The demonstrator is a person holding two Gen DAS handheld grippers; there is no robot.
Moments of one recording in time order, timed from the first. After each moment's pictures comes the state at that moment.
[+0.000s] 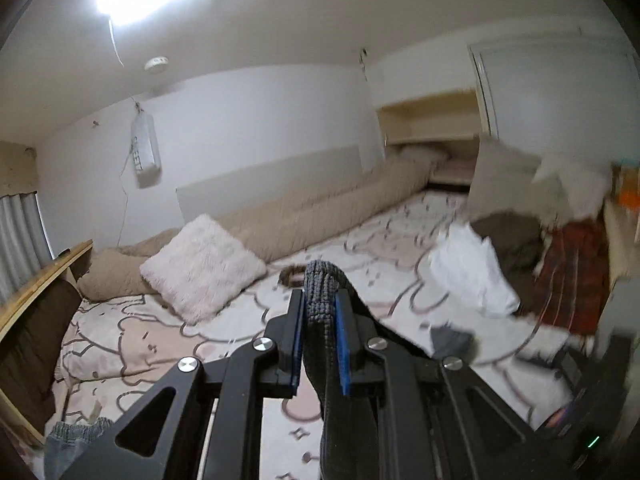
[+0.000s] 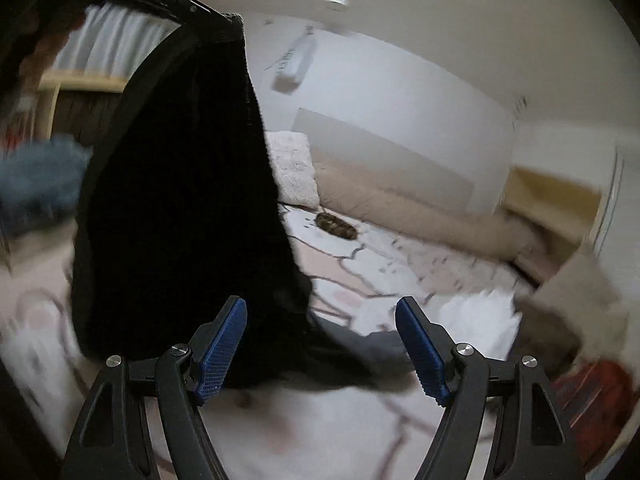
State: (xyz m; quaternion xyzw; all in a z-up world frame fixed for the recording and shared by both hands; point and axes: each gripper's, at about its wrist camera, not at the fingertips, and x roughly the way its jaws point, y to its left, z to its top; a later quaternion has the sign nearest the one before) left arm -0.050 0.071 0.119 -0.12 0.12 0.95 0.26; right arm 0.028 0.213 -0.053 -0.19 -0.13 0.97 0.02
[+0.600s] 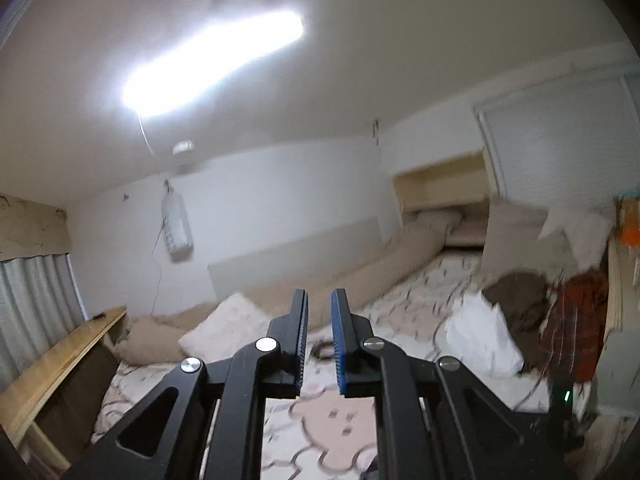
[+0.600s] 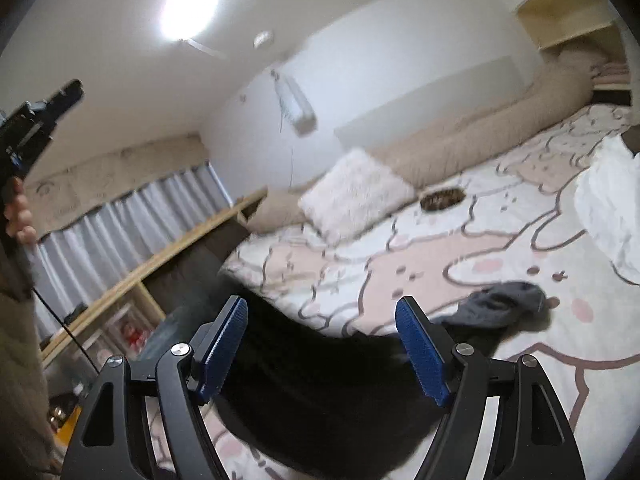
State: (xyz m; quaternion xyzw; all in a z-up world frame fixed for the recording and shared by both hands) left arm 0.005 0.042 0.220 -0.03 0.14 0.96 0.23; right arm -0.015 0.314 -0.039 -0.19 0.23 0.94 -0.19
